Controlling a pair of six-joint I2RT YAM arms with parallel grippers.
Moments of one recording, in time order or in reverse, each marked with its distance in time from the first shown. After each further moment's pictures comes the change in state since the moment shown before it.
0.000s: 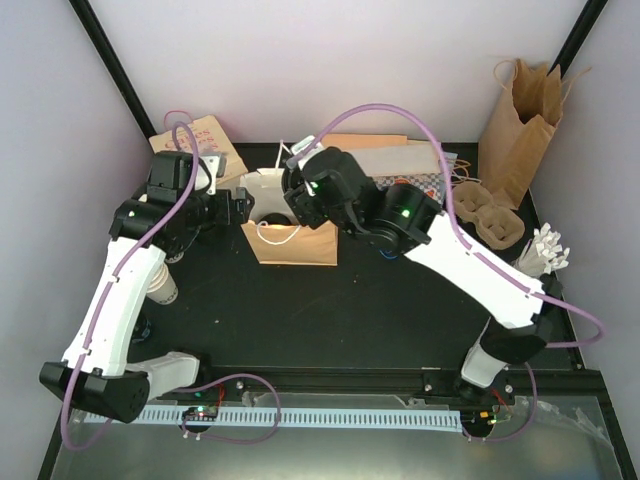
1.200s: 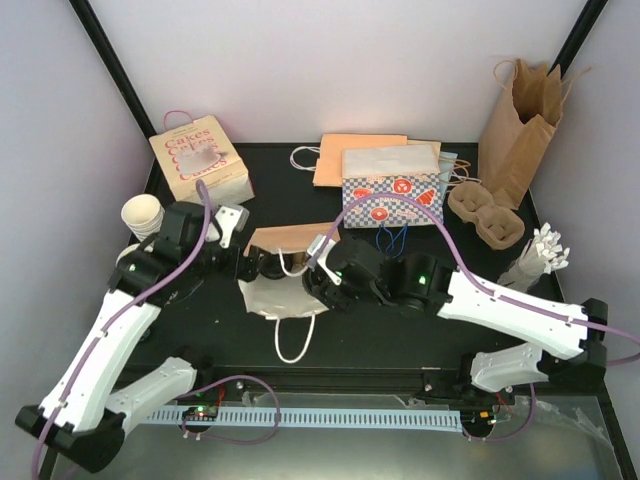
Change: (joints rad) left arm -0.191 -0.251 -0.276 -0.003 0.063 0.073; right arm 0.132 -0.315 -0.687 0.084 -0.215 -0.005
